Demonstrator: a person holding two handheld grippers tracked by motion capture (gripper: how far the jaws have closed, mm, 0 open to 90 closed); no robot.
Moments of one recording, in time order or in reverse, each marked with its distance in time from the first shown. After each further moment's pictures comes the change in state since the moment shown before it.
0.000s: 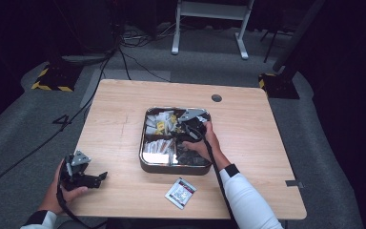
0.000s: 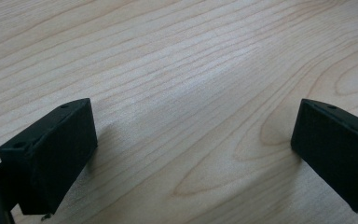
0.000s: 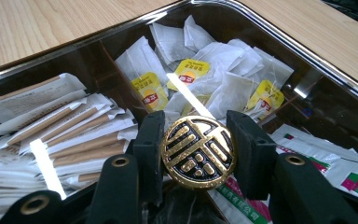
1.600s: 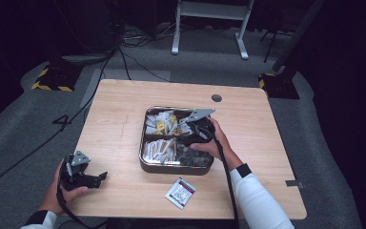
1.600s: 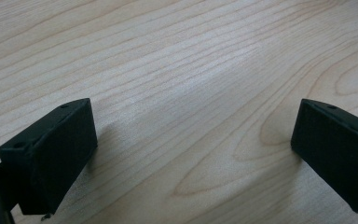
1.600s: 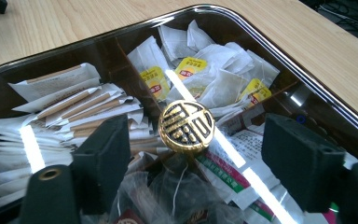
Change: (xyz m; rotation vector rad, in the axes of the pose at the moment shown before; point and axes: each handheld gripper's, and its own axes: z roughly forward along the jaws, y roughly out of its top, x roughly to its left) left arm 0.000 0.000 0.000 0.001 0.000 0.001; right arm -0.009 -0.004 -0.031 -0.015 0.039 -0.052
